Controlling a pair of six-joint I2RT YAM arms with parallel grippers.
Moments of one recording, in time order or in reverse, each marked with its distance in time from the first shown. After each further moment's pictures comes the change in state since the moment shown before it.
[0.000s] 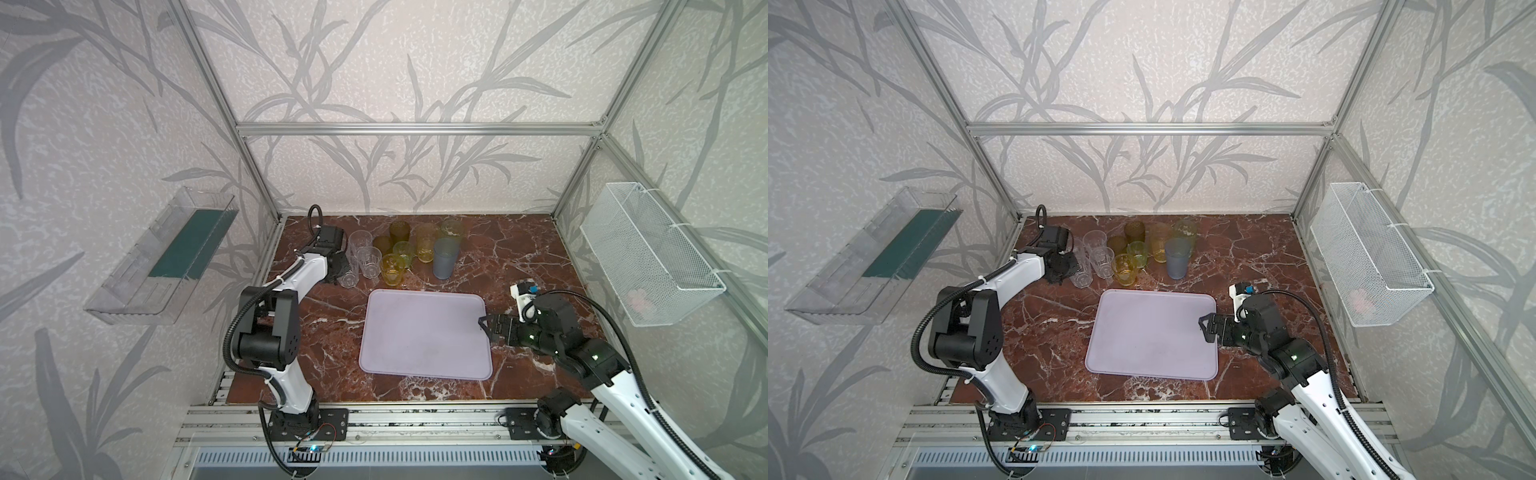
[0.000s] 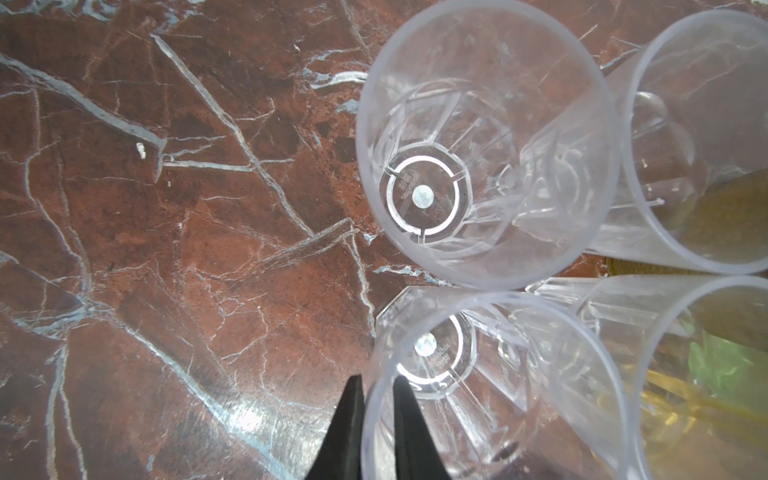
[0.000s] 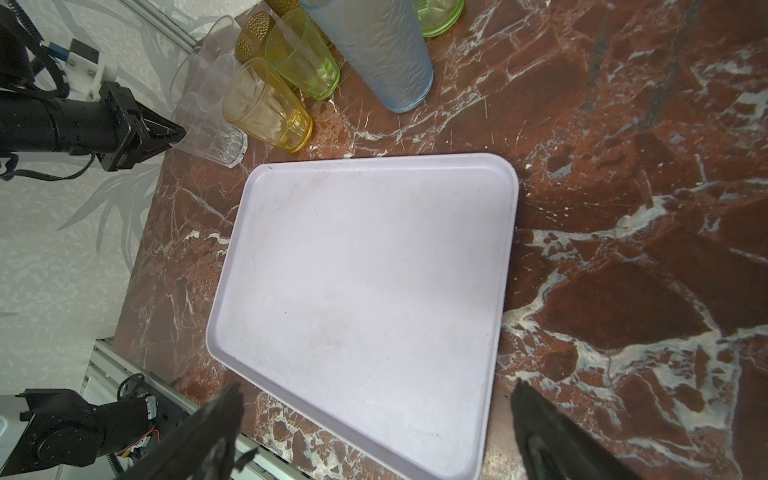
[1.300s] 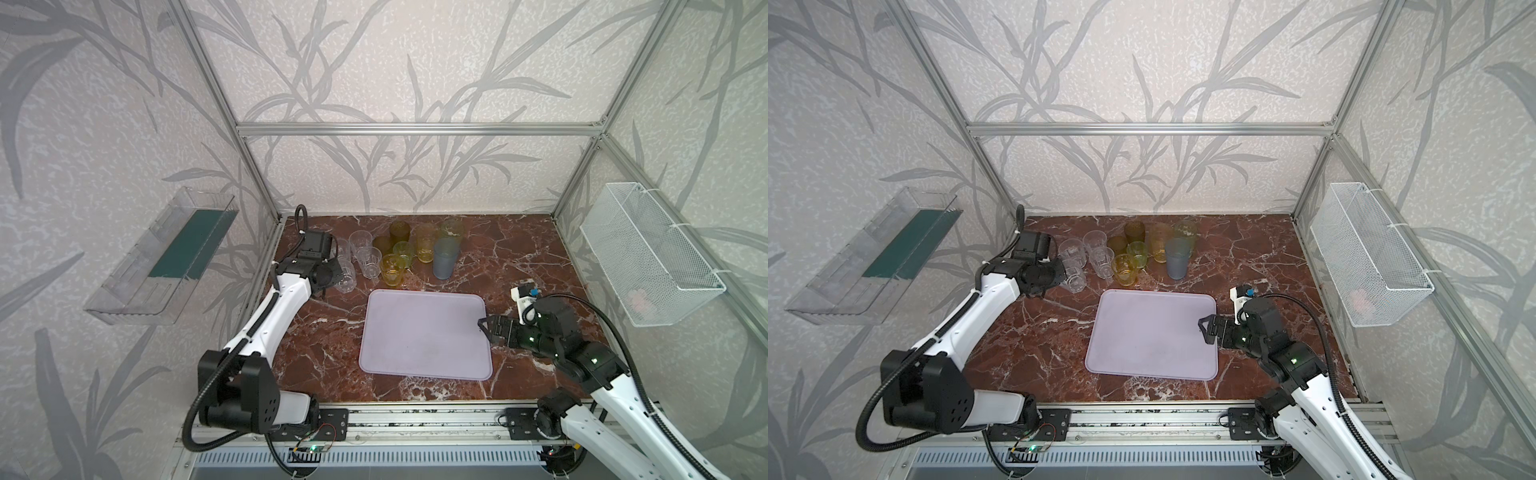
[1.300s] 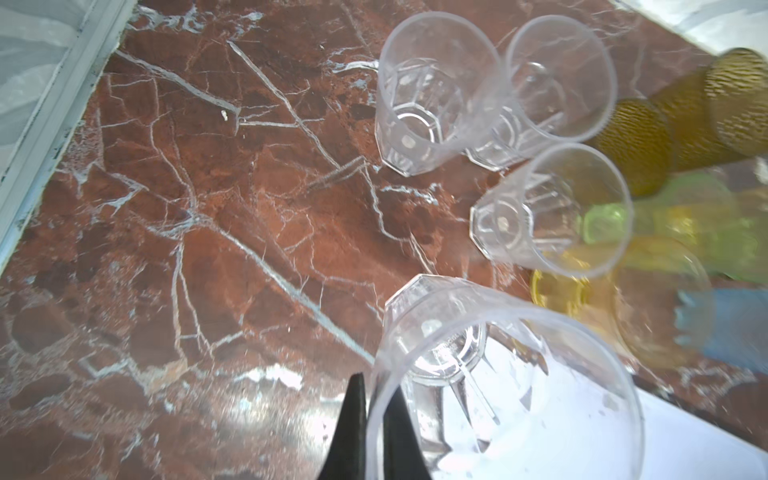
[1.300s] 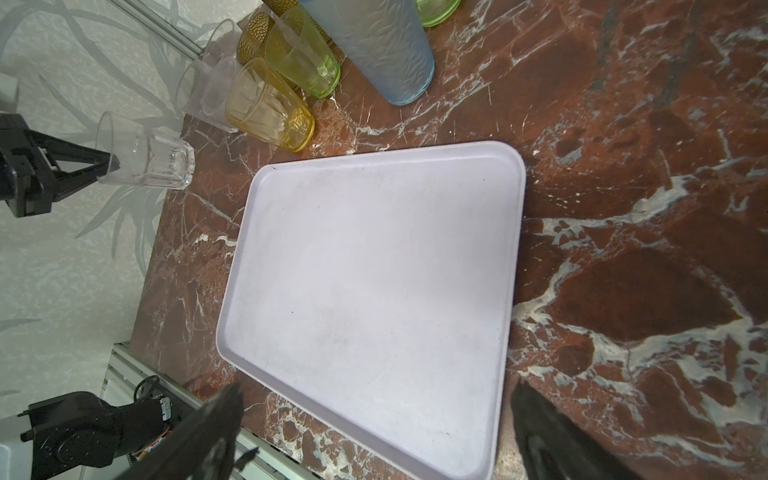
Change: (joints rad) left arm -0.034 -0.425 -0.110 -0.233 0.045 0.026; right arm -0.001 -0.021 -0.045 0.029 -0.026 0.048
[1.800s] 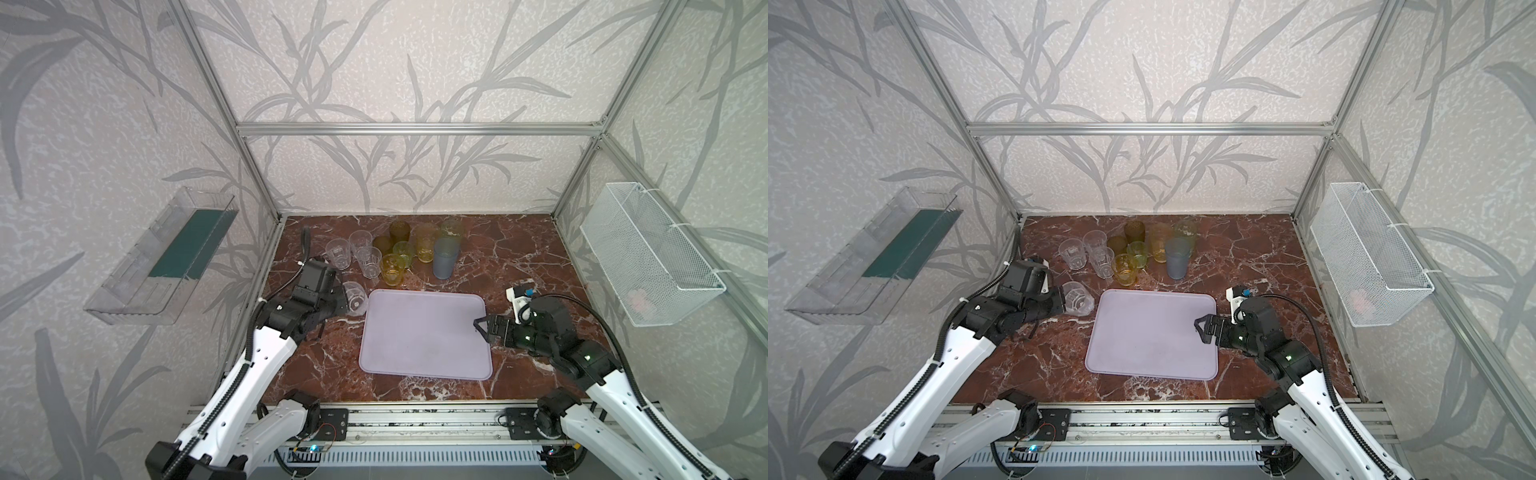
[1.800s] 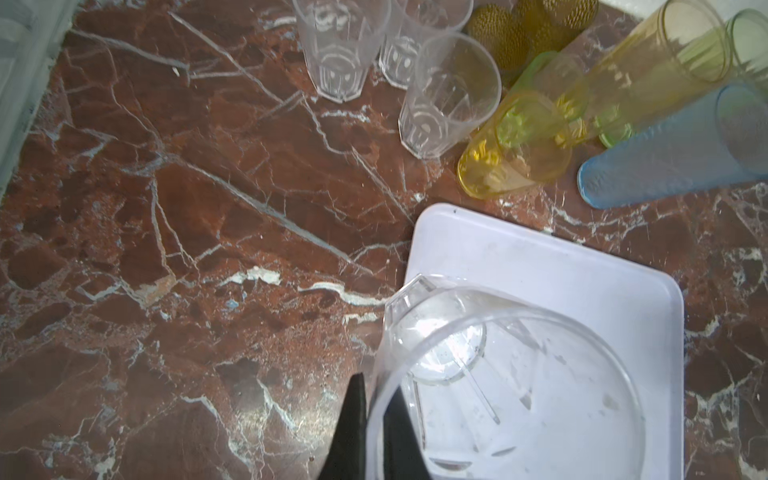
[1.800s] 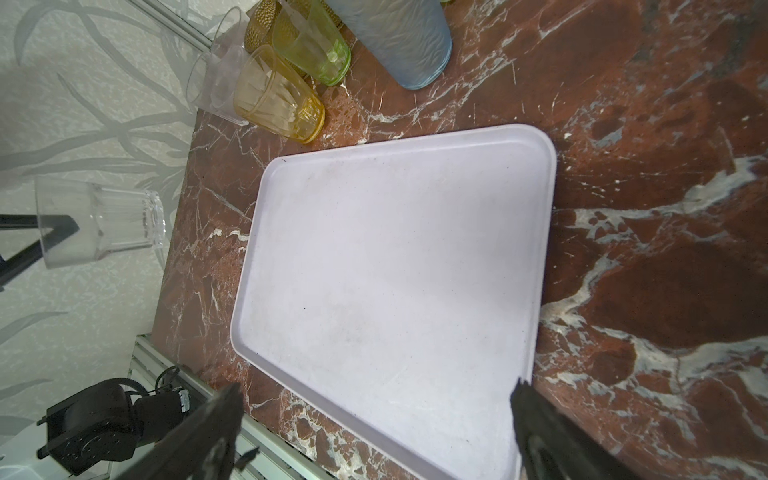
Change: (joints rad) left arm -0.216 -0.380 -0.155 -0.167 0.006 -0.051; right arm 0.000 0.024 -0.027 0.062 -0.046 0.027
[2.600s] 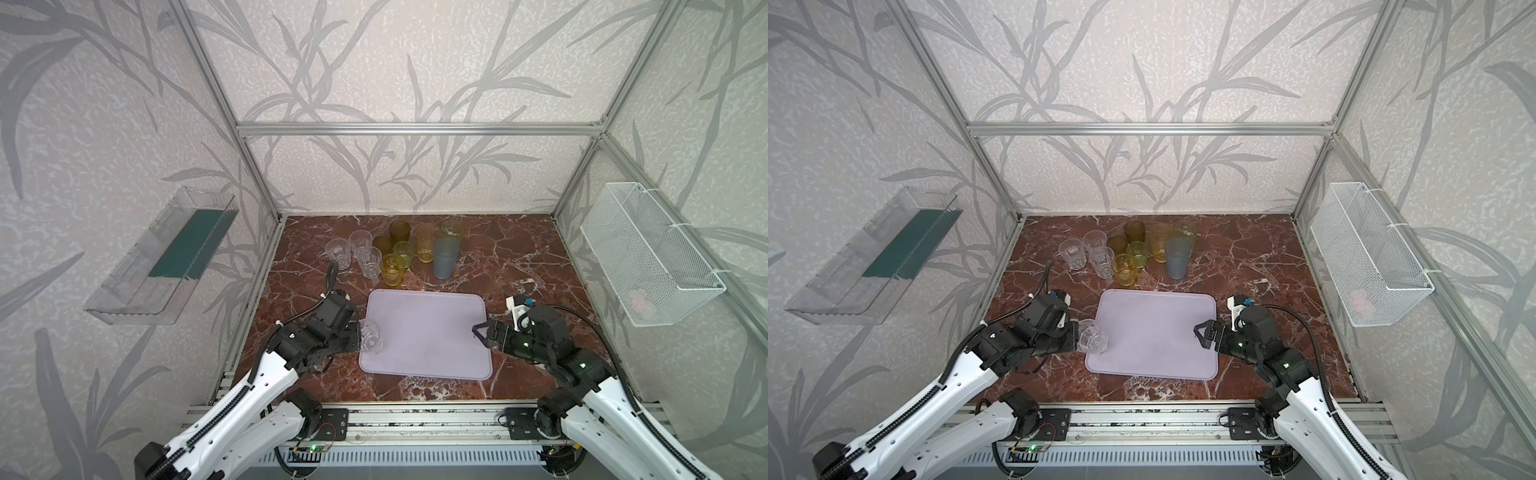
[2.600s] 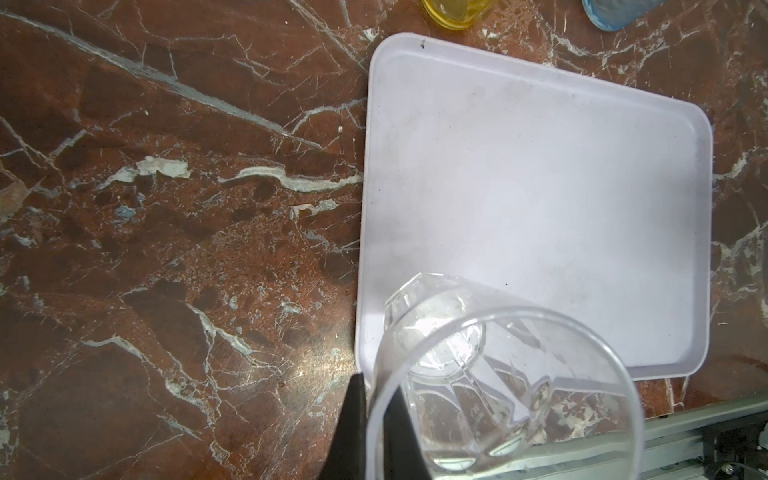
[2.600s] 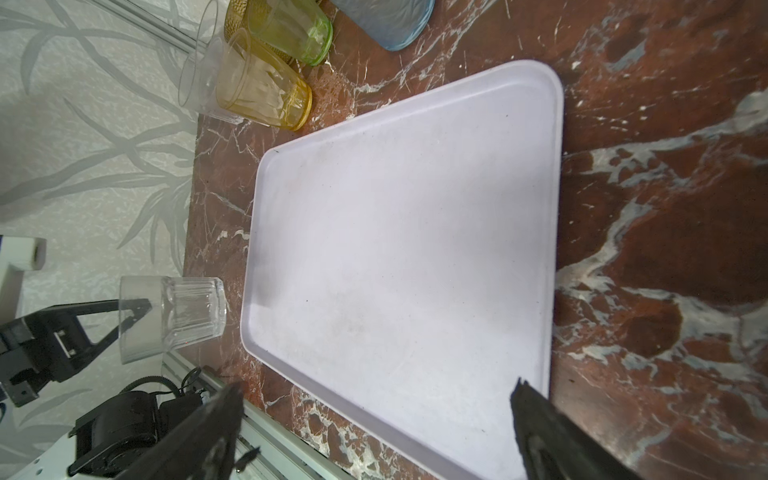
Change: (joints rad) left arm -0.247 -0.132 -0.232 -0.005 0.031 -0.085; right arm 0.000 -0.063 -0.130 0.066 -0.046 0.129
